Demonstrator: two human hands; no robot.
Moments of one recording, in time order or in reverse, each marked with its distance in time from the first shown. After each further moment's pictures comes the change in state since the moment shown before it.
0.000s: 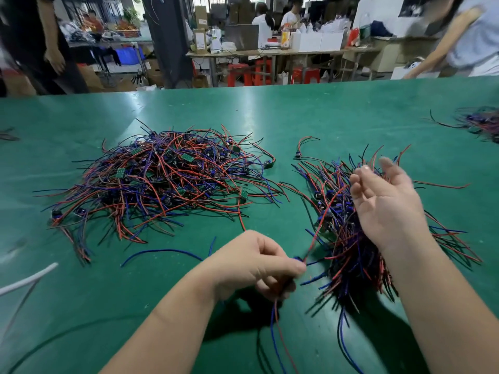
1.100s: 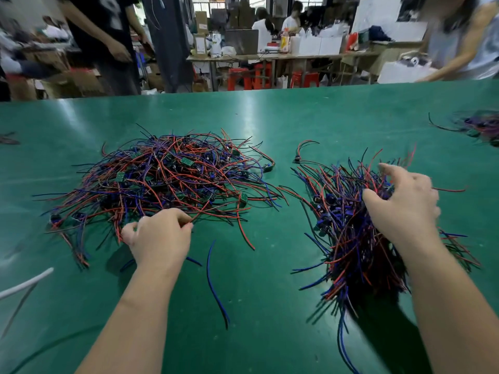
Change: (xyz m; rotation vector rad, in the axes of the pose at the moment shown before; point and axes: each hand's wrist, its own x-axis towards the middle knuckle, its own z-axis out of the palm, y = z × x) left_hand -0.001 -0.035 -0.094 0.959 1.189 -0.234; right_hand 0.012 -0.013 -0.020 -1.596 0.188 -0.368
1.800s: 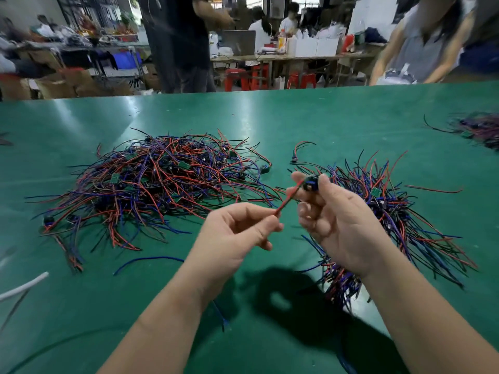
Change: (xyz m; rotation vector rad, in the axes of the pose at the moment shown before) left_hand -0.065 0.076 -0.036 -1.410 -0.610 0.247; right_hand -0.048 -0.047 0.015 1.529 -0.829 0.108
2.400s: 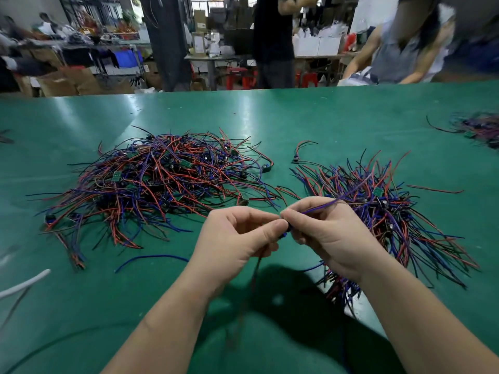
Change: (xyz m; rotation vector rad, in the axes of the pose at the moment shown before) left_hand -0.002 0.002 -0.001 0.064 0.018 -0.085; right_hand -0.006 0.013 0.002 -0.406 -0.027 -0.026
